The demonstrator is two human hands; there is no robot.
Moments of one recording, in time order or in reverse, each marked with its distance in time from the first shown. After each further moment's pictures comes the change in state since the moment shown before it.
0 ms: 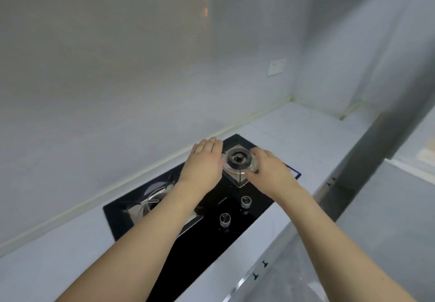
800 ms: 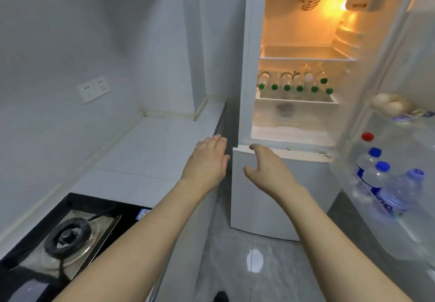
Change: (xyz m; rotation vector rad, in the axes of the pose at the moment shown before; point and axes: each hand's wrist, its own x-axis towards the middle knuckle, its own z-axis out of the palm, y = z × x) left_hand 0.214 0.438 0.136 -0.205 -0.065 0.653; right_hand -0.062 0.393 -0.202 -0.044 0.346 0.573
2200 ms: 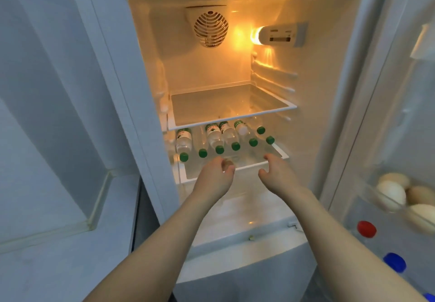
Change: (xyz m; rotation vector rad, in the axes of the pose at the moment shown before) left_hand 0.484 0.081 0.168 -0.647 -0.324 0.040; right_hand 0.362 0.270 -0.104 0.004 0.266 0.562
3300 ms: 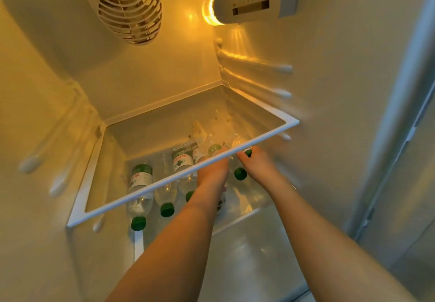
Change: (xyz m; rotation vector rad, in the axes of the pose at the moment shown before) left_hand 0.273 0.029 0.097 -0.367 -0.019 -0.494; right_hand 0.273 0.056 0.047 0.355 0.035 0.218
